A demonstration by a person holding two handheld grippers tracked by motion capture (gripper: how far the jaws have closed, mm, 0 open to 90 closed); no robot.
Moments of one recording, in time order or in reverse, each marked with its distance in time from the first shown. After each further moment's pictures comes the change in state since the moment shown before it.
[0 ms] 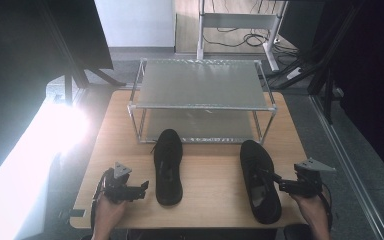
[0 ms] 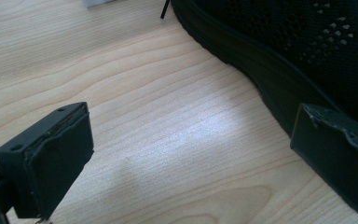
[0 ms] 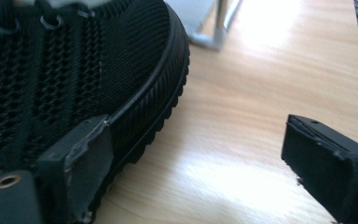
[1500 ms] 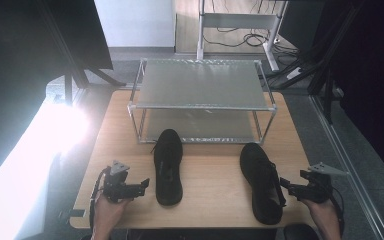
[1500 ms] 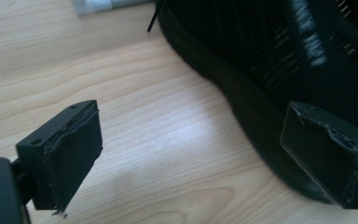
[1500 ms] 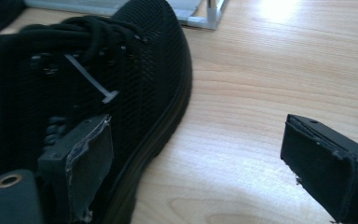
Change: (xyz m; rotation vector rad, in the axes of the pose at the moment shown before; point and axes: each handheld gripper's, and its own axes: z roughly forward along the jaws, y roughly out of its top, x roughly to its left) left arm -0.004 0.014 -0.018 -0.023 -0.068 -0.087; right arm -0.016 -0.013 -0.020 0.005 0.080 0.107
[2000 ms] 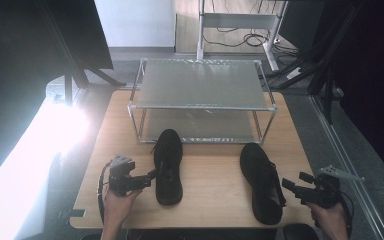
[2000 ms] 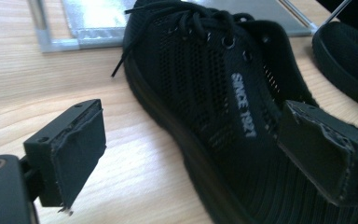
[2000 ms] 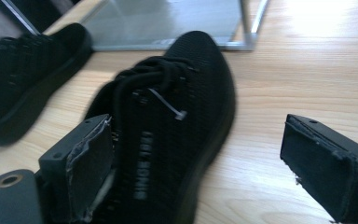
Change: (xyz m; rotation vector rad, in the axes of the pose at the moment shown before) left arm -0.013 0.022 0.008 -0.104 -0.102 -0.113; right arm 0.008 0.004 -0.025 -0.092 0.172 0.136
